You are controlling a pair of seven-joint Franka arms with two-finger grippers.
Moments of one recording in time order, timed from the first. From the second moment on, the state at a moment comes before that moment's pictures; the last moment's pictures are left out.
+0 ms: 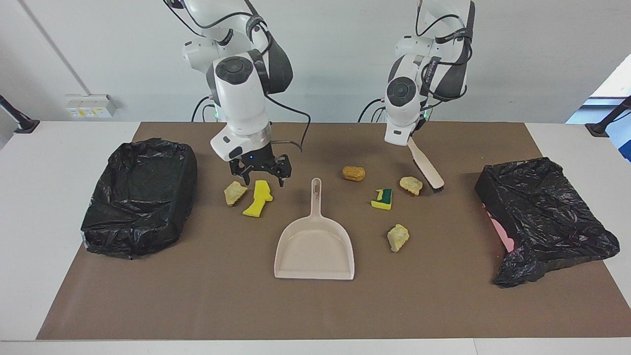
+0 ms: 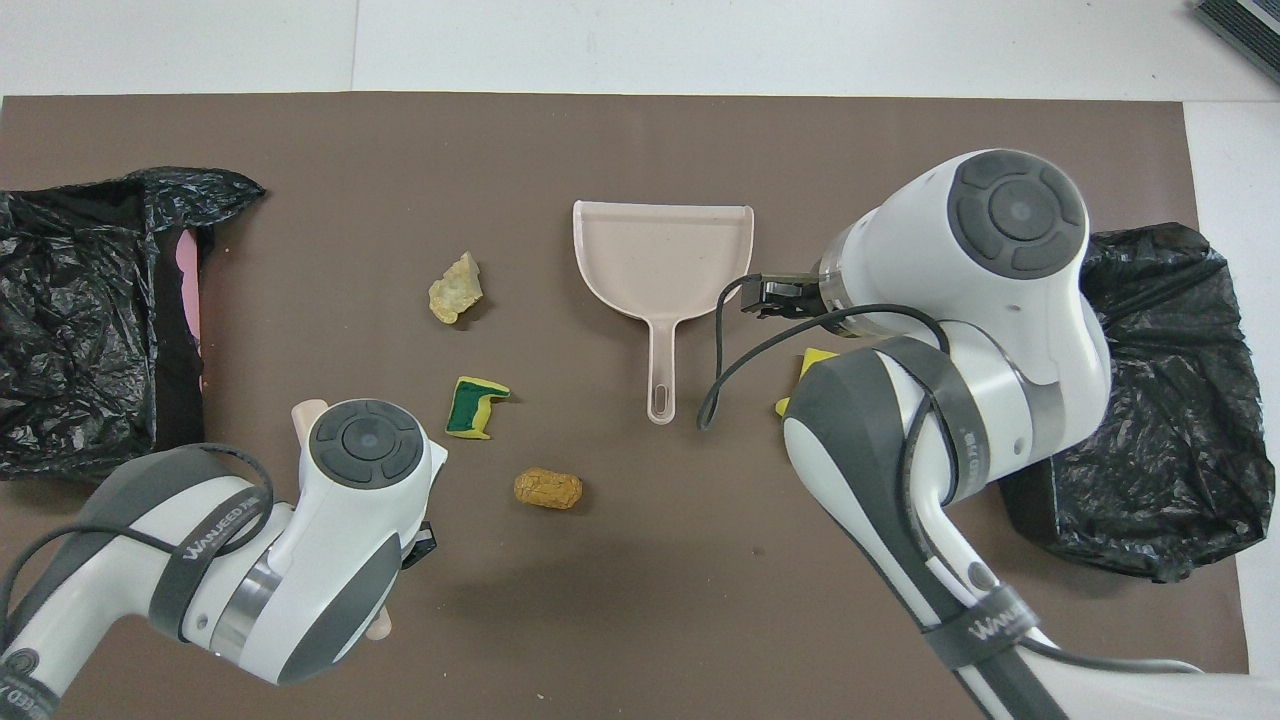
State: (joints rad) left arm -0.39 -0.15 -0.08 -2.36 0.12 1.78 -0.84; right arm 0.37 0.25 0.03 -1.71 0.01 2.04 0.52
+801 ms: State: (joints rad) left arm -0.38 -0.16 -0.09 -2.38 -0.11 1.96 -0.45; right arm 0.52 0.36 0.03 -1.81 0.01 2.22 0.62
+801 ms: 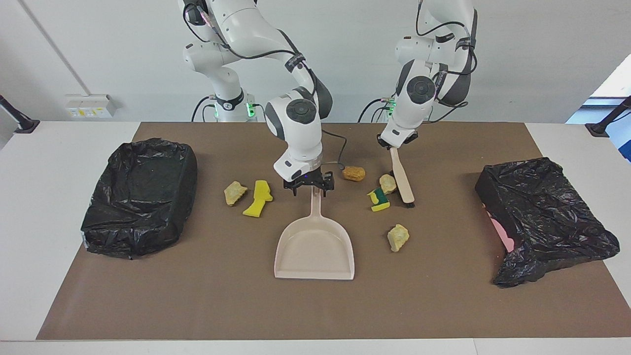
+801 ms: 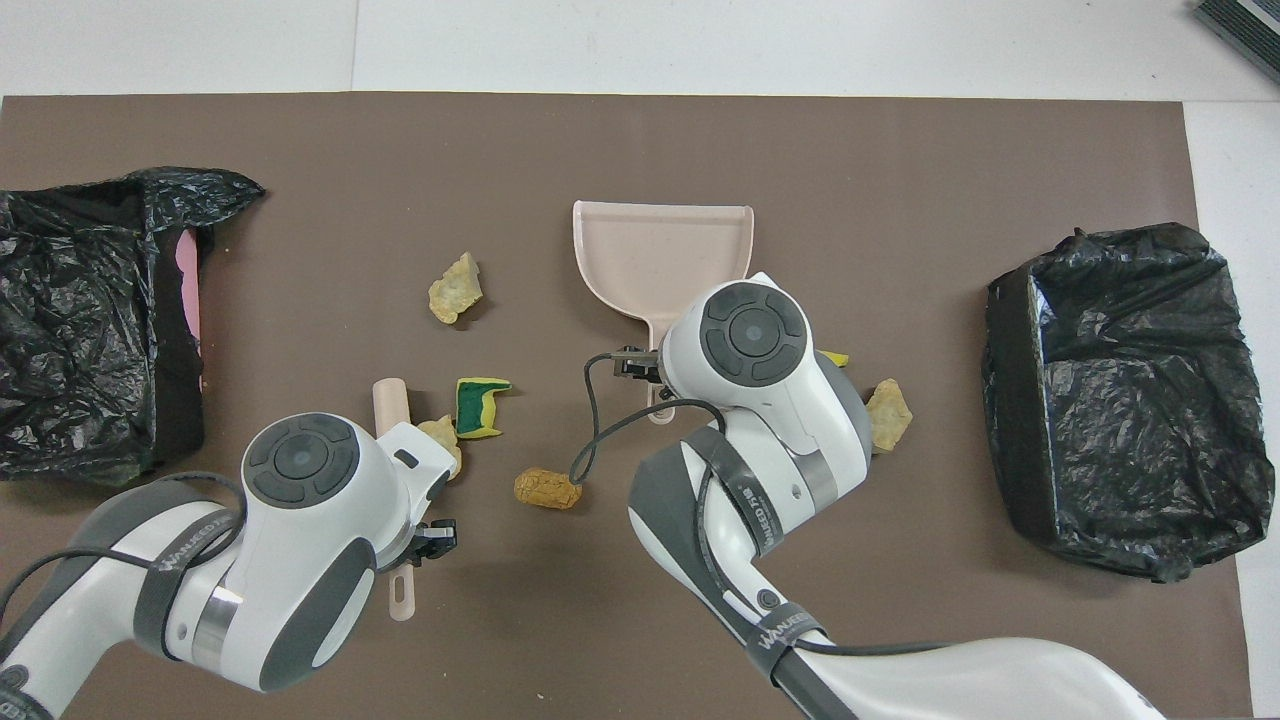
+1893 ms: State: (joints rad) left arm -0.24 -0.12 -0.08 -2.18 -0.06 1.83 -0.03; right arm 0.52 0.37 0.03 -1.79 0.01 2.26 0.52
